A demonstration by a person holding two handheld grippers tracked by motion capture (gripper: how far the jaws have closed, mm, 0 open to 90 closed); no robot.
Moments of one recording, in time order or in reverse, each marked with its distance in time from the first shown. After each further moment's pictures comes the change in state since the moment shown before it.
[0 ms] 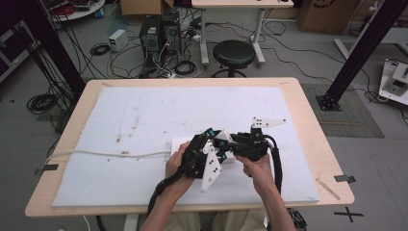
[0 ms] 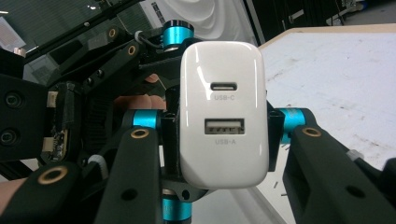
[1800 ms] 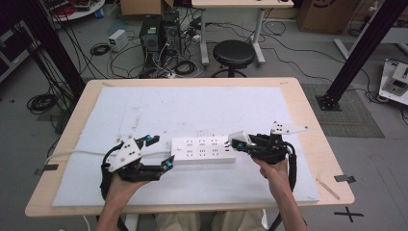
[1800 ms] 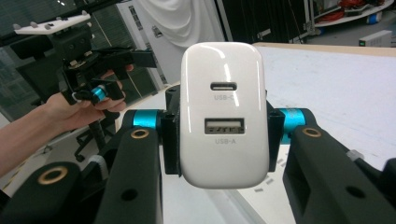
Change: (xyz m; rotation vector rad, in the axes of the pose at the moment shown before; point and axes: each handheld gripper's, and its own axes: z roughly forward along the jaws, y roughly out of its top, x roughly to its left) left arm 0.069 -0.097 -0.111 0.032 -0.144 -0.714; right arm -0.005 -0.012 -0.048 -0.043 -0.117 -0.089
